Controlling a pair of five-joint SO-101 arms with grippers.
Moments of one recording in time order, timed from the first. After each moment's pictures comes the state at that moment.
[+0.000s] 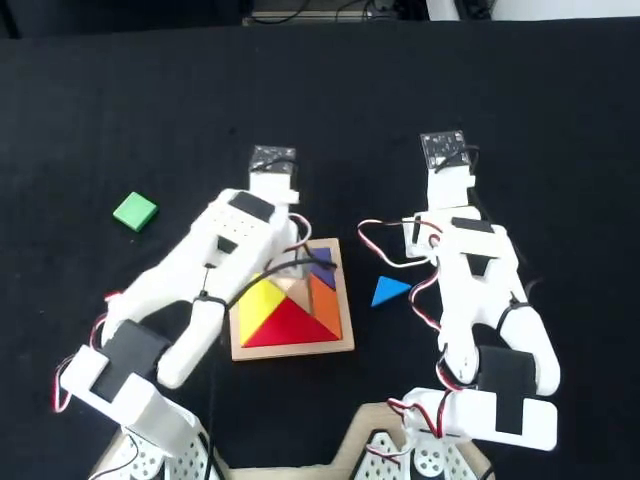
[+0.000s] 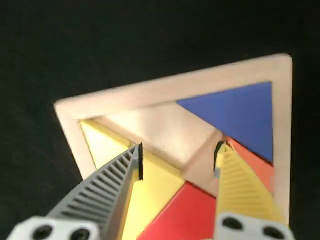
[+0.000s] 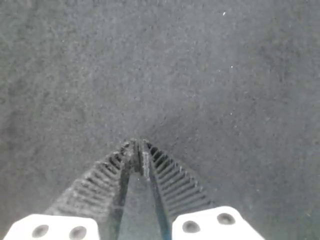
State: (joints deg) left arm 22.0 5.4 24.4 59.4 19.4; right arm 8.2 -5.0 46.5 31.1 13.7
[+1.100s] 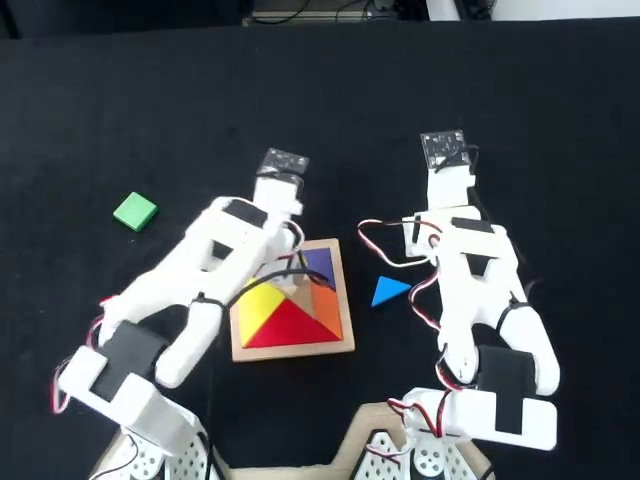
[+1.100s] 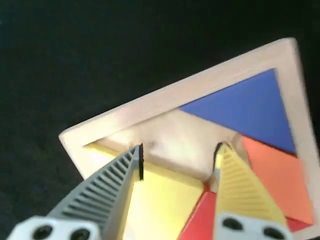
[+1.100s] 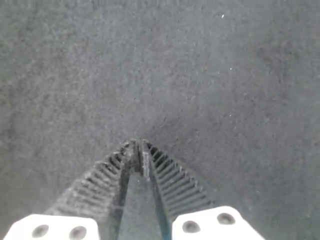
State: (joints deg) left arm 21.8 5.6 29.2 54.6 6.7; right arm 8.2 -5.0 46.5 30.7 13.7
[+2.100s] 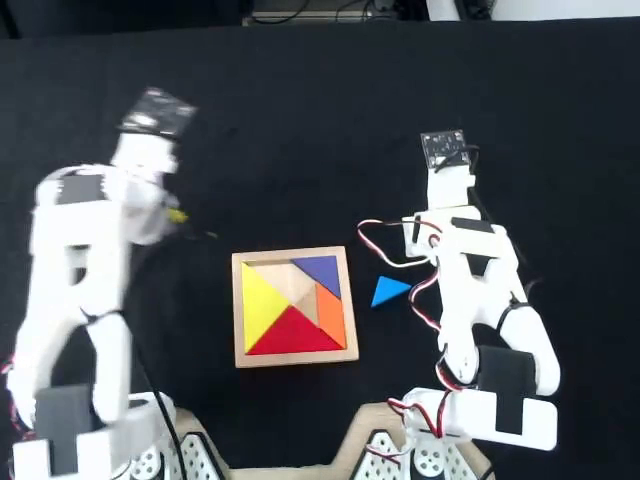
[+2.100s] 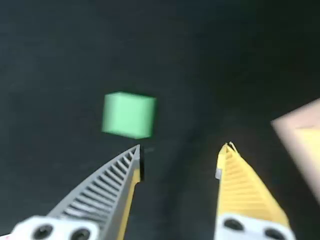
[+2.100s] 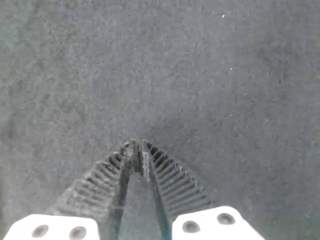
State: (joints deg) left arm -15.7 -11.8 22.9 61.4 -39.5; right arm 8.2 -5.0 46.5 30.7 13.7
